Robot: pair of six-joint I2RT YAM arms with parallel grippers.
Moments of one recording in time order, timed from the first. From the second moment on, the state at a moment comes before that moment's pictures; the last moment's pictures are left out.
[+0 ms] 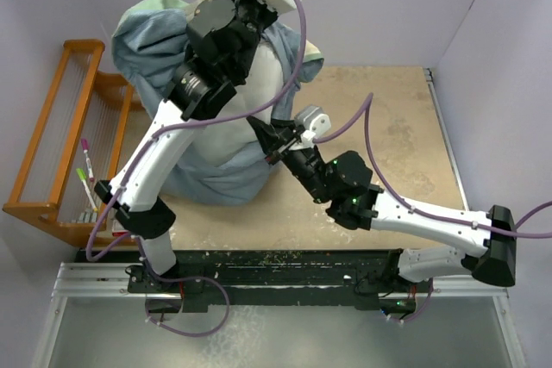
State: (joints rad) left arm -0.80 1.77 2.40 -0.33 -0.57 0.81; right arm 1.20 1.24 1.07 0.61 0.38 -0.14
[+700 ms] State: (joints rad) left arm -0.54 1.83 2.50 -0.48 -0.44 0.66; right arm 1.15 0.97 0.85 0.51 0.53 0.00
